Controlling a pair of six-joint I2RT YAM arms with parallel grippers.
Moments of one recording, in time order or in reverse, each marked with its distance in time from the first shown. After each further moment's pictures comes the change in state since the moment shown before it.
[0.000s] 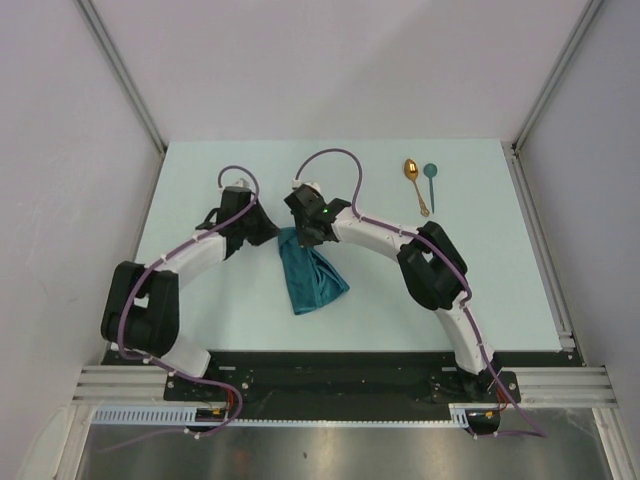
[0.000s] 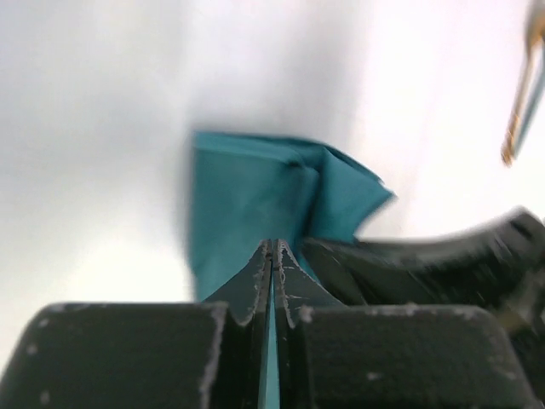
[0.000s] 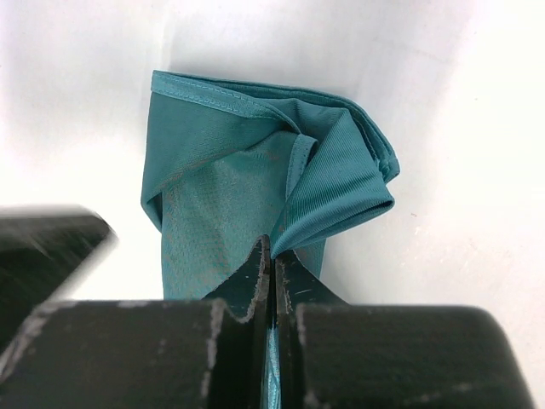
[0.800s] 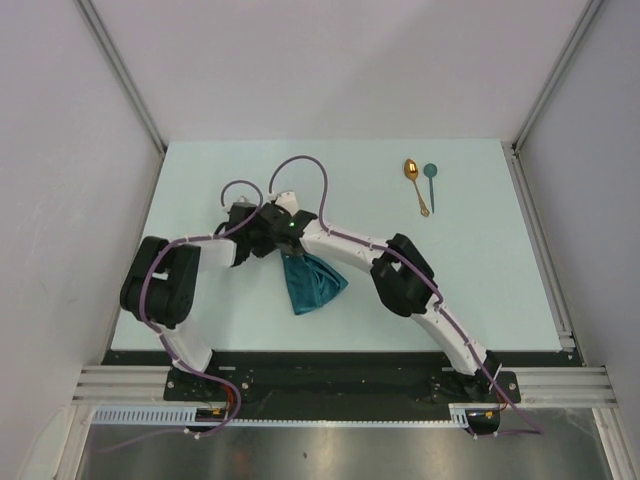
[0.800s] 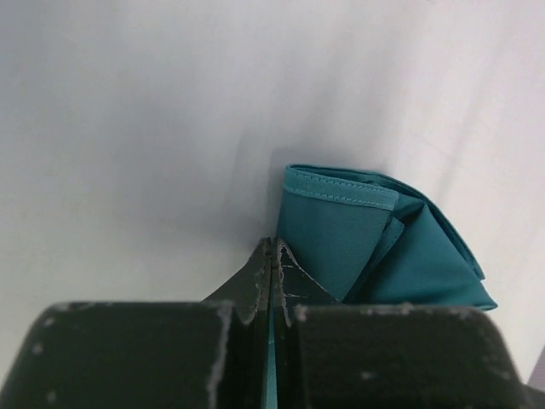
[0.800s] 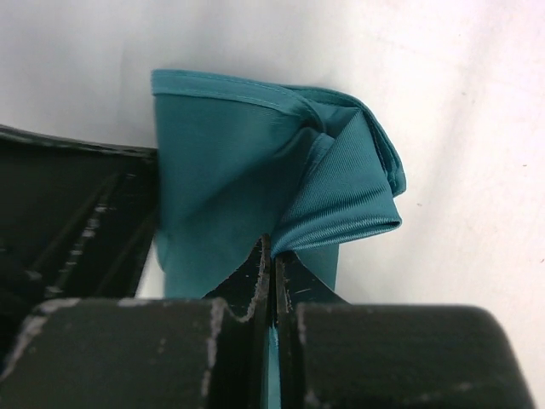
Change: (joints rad) left arm 0.031 0.200 -0.087 0.229 -0.047 -0.083; right arm 0.128 0.184 0.274 -0.217 0.319 0.007
